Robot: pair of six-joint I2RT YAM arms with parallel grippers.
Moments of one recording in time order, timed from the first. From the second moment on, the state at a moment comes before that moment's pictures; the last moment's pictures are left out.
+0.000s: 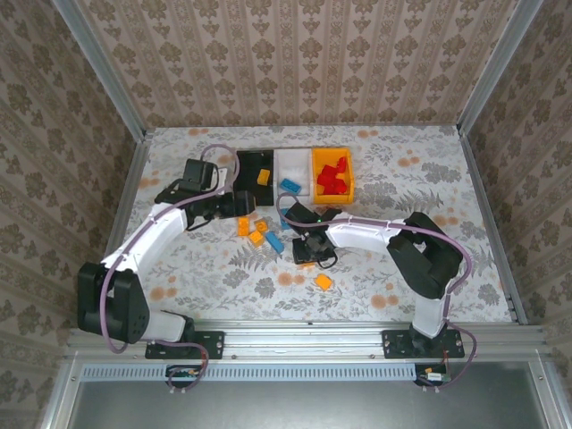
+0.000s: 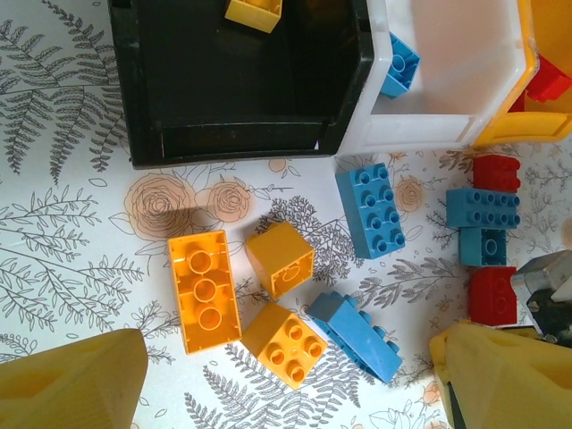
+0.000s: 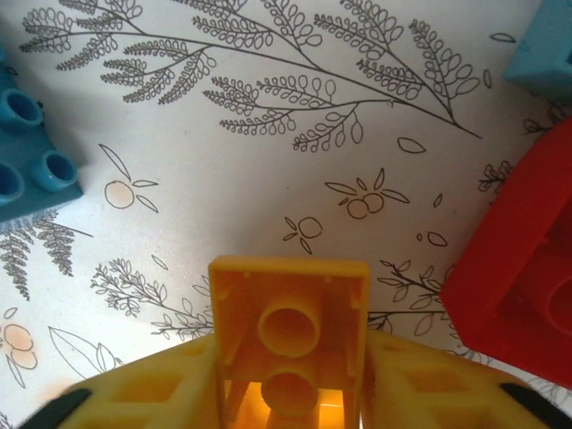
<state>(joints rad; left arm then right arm) -0.31 1.38 1.03 -0.59 0.31 -0.32 0.81 1.85 1.17 -0.64 0.01 0.67</state>
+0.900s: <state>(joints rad) -0.25 0.97 0.91 -0.73 0.37 -0.36 0.69 2.35 2.37 -0.90 -0.08 0.47</state>
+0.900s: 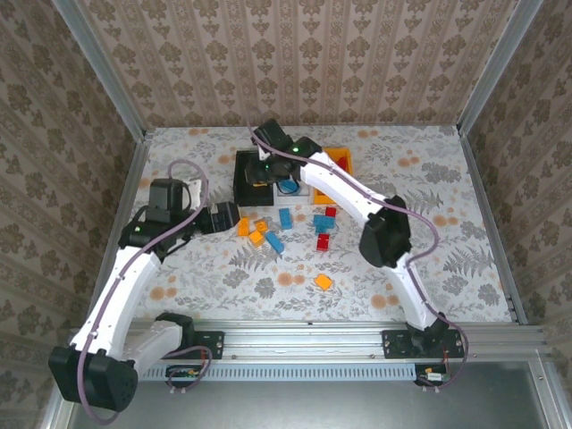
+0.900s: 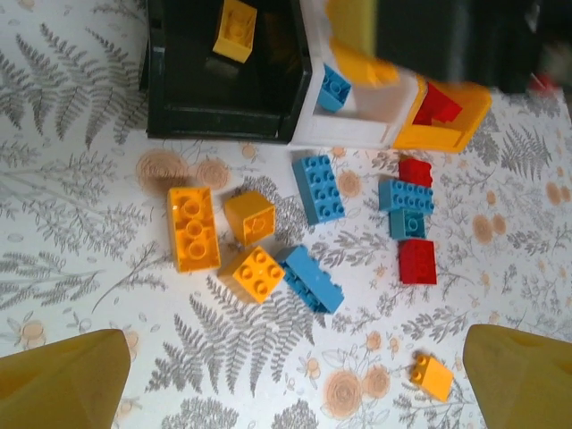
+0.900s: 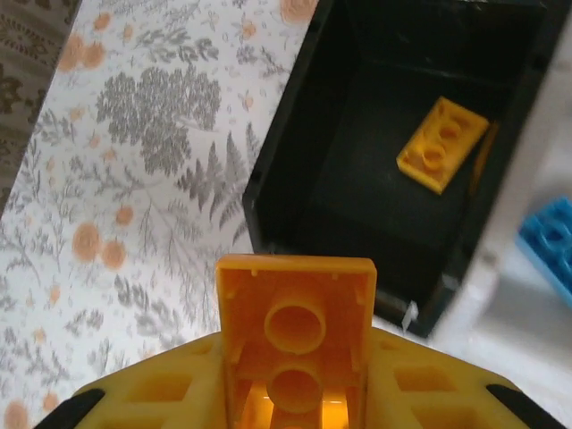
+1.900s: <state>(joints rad) -0.25 0.88 0.77 -0.76 0.39 -0.40 0.62 2.25 2.18 -0.94 -0.16 0.41</state>
